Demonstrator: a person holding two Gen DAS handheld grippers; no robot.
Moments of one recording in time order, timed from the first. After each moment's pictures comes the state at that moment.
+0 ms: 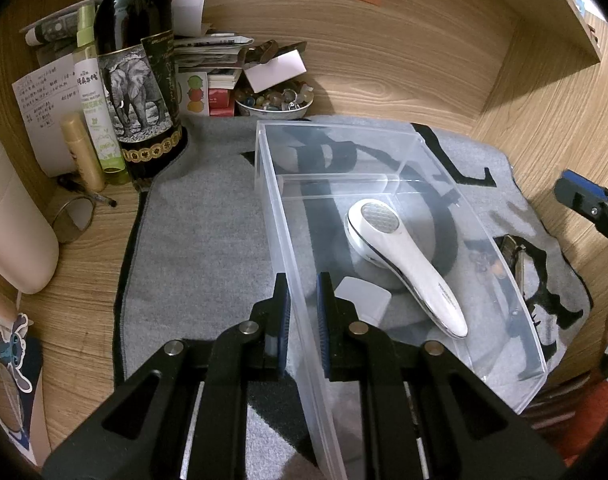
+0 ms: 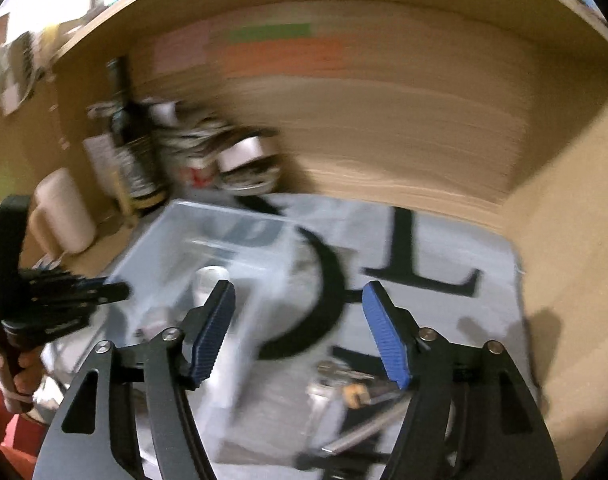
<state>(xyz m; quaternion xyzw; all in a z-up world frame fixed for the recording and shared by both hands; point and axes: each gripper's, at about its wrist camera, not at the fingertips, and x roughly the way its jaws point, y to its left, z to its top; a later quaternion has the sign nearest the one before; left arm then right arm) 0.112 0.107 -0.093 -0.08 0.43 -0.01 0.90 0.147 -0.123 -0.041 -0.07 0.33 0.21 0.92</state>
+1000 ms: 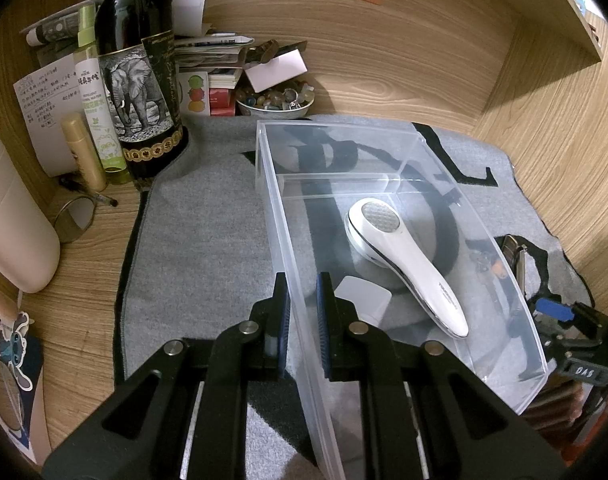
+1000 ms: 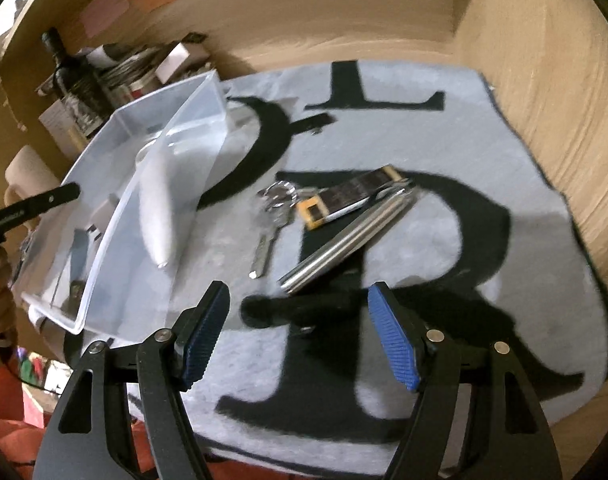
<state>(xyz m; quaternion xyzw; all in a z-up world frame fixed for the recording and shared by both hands) 0.112 0.108 -0.093 -0.08 0.43 -0.01 0.90 0.109 -0.167 -0.141 0.01 0.47 0.18 0.87</state>
